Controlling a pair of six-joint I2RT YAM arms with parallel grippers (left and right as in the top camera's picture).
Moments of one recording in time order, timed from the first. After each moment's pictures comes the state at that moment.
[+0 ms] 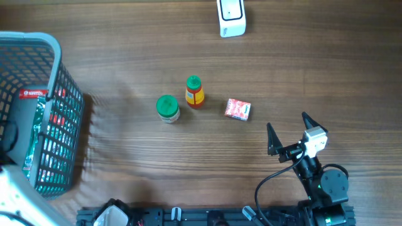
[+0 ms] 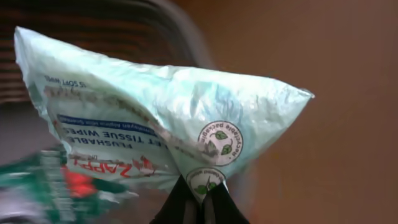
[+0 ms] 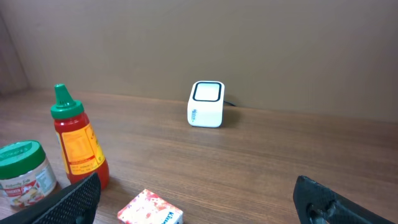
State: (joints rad) left arm 0.82 1.14 1.42 -0.78 0.36 -0.67; right arm 0.19 0.02 0.01 0.00 -0.12 0.02
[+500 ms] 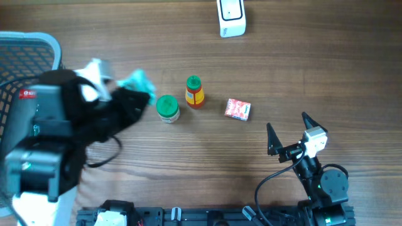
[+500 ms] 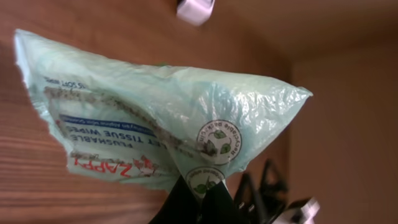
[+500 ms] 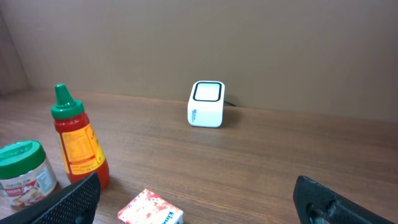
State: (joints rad) left arm -0.12 1.04 1.42 -1.15 0.44 -0.68; right arm 0.19 0.02 0.01 0.00 -0.12 0.02
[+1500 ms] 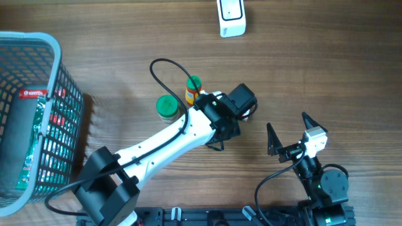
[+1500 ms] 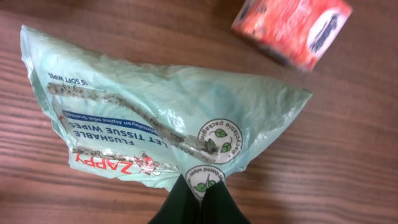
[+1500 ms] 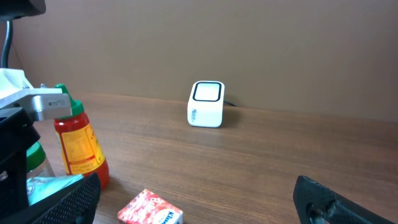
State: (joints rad) left arm -0.89 1.74 1.35 -0.99 -0.06 -1.11; right arm 0.19 0.02 0.01 0.00 -0.12 0.02
